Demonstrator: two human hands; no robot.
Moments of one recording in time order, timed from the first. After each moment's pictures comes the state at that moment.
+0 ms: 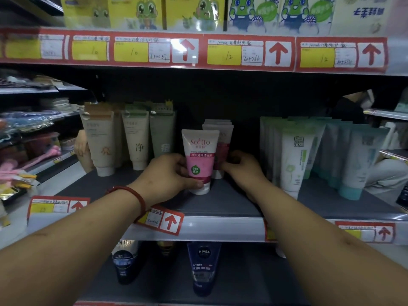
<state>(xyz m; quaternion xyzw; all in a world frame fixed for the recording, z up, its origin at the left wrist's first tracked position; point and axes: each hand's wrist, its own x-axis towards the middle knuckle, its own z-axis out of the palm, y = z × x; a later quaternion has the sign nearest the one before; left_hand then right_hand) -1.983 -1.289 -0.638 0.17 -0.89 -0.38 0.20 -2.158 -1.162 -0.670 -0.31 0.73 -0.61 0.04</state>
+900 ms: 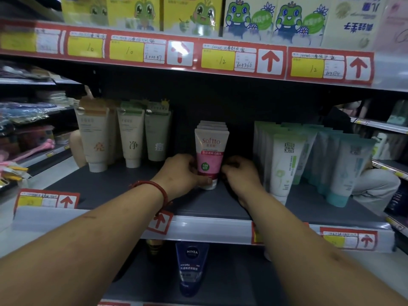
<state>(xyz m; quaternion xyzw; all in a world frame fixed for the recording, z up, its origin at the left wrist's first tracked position) -2.023 -1.267 -0.642 0.18 -0.90 -0.35 0.21 -2.156 -1.155 -0.674 -0.25 0.77 -0.59 0.02</state>
